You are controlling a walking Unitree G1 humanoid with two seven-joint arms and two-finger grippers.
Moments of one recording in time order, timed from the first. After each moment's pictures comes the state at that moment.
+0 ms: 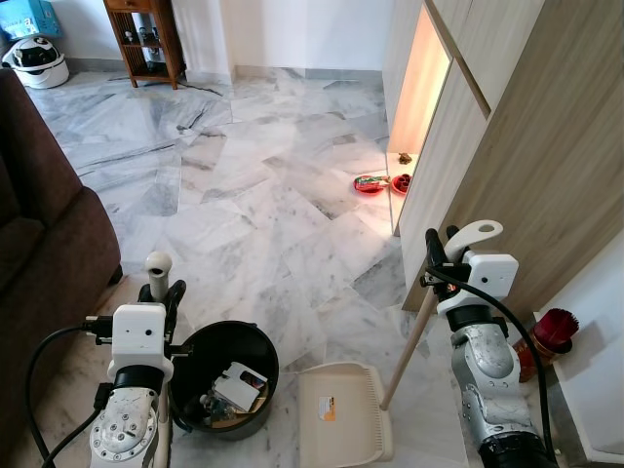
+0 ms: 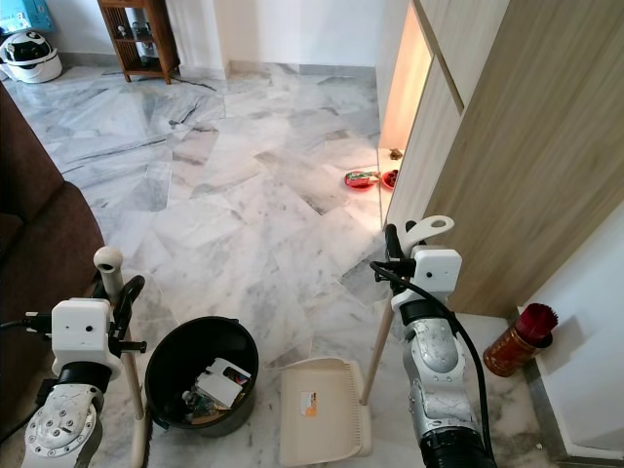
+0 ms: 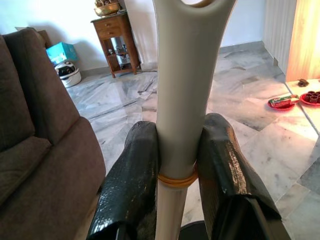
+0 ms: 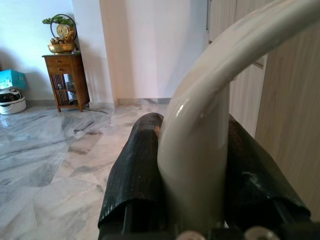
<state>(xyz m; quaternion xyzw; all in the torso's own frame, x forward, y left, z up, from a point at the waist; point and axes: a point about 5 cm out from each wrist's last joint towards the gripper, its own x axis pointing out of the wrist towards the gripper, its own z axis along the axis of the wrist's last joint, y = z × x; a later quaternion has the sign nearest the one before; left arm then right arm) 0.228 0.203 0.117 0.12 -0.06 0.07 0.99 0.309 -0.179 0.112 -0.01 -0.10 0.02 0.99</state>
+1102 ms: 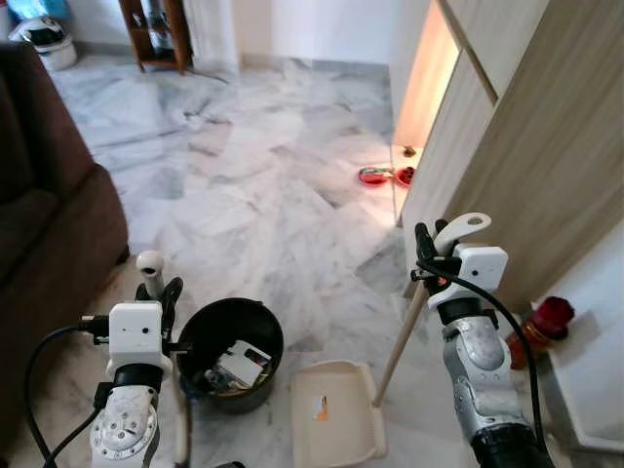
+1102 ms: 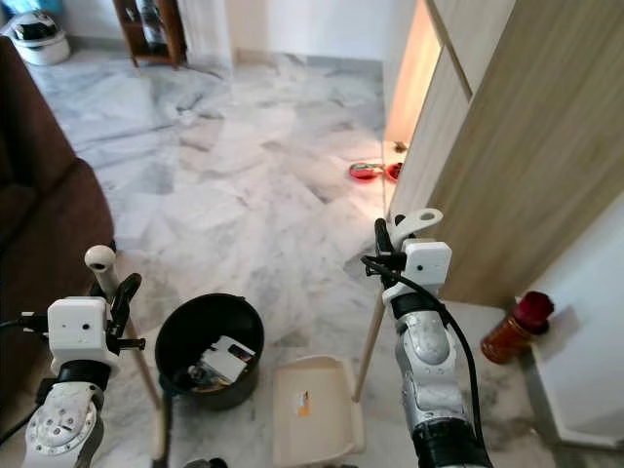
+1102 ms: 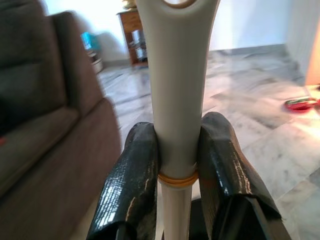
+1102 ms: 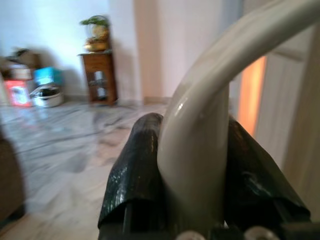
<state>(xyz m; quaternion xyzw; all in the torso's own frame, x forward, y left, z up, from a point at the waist) 0.228 0.201 0.116 0.09 -0.06 0.08 0.99 0.316 -0.169 0.116 -0.01 -0.11 0.04 0.99</state>
